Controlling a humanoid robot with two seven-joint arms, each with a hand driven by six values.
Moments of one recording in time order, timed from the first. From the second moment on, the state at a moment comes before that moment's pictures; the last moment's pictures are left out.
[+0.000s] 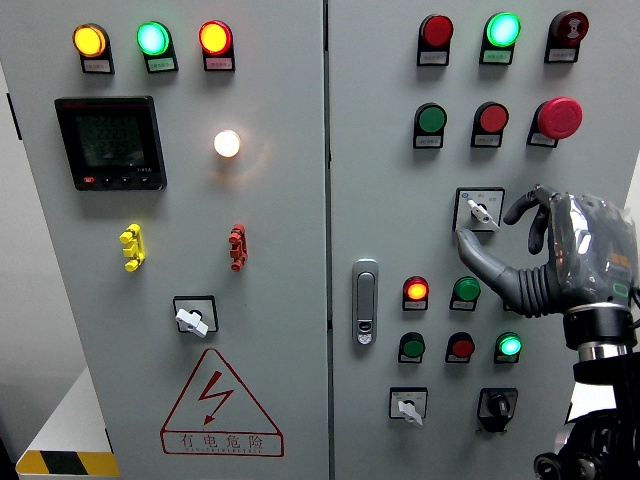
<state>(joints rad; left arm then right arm) -0.04 -0.10 0.10 -0.13 0.05 -0.07 -0.07 0.74 0.16 1.51 1.57 -2.68 -0.11 -0.25</state>
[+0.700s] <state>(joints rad) -0.04 -0.10 0.10 -0.13 0.05 -0.07 -0.07 0.78 0.16 1.50 1.51 -2.67 -0.10 -0.25</state>
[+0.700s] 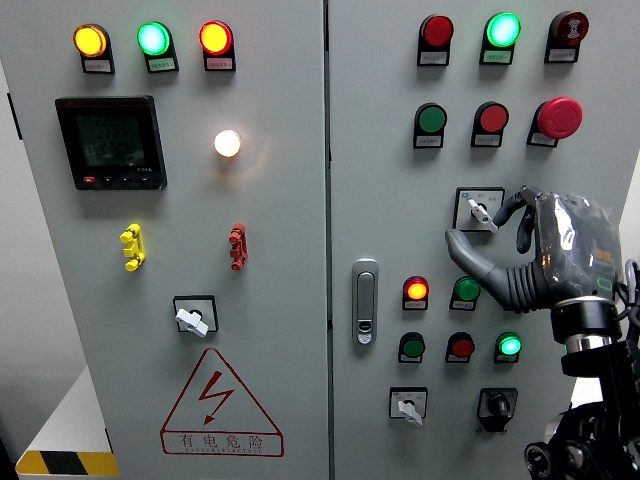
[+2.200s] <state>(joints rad) -0.04 -0.10 0.10 -0.13 0.05 -0.07 -0.07 0.80 0.16 1.48 1.49 -2.67 -0.07 -0.28</state>
